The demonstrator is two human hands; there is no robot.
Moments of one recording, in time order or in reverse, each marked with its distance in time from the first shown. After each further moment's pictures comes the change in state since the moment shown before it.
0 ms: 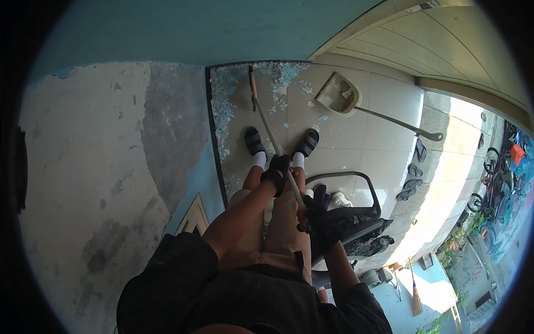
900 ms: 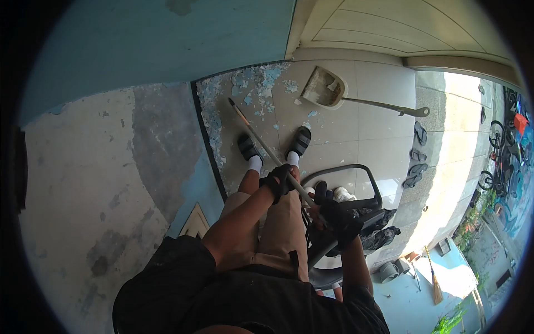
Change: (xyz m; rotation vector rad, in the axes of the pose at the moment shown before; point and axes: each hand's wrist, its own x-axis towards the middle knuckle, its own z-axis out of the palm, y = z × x) left_hand 0.044 -0.075 0.028 0.018 -0.023 -0.274; right_hand -0.045 -0.040 -0.083 -0.271 -0.053 -0.069
